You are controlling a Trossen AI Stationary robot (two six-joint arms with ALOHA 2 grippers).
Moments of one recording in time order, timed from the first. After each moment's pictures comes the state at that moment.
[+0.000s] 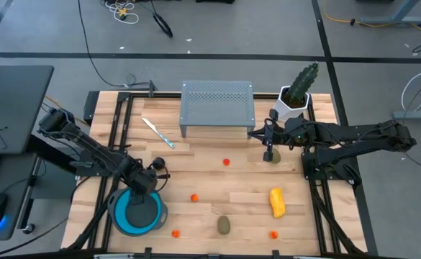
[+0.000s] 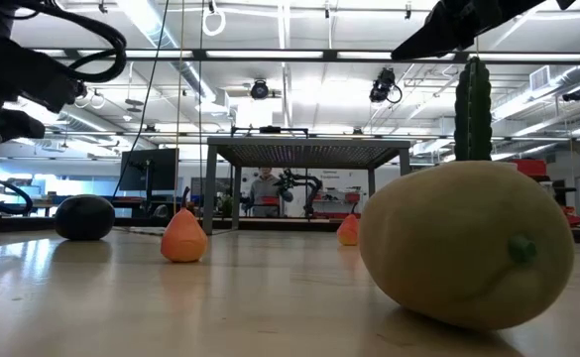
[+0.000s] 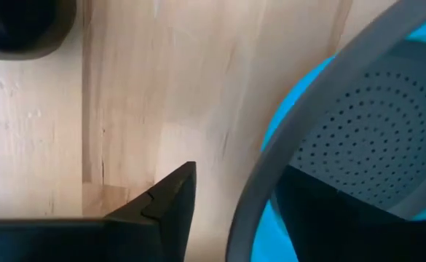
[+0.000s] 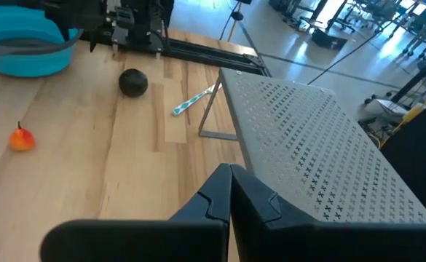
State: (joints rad) left arm -0.53 1.24 0.69 -0.91 0.06 -0.72; right arm 0.00 0.93 0.76 -0.24 0.26 -0.21
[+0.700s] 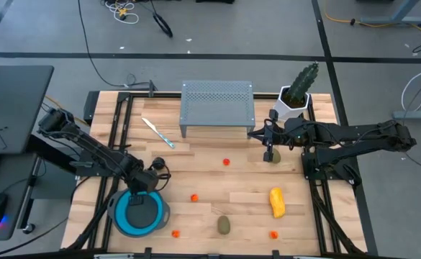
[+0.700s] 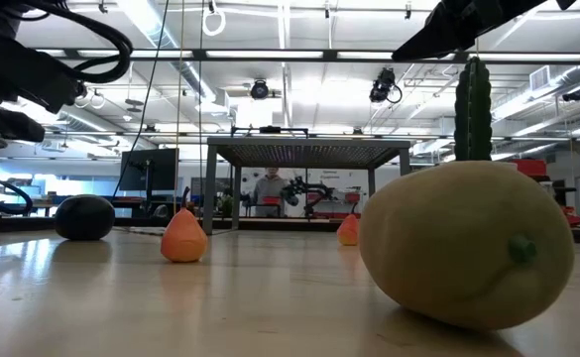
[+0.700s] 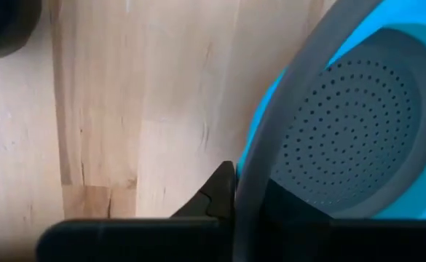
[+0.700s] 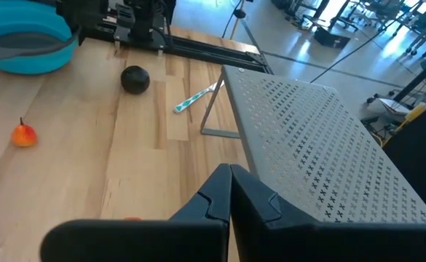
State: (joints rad) left arm -0.52 1.24 0.69 -0.89 0.13 -0.68; right arm 0.00 0.93 0.76 -0.24 0.25 -0.22
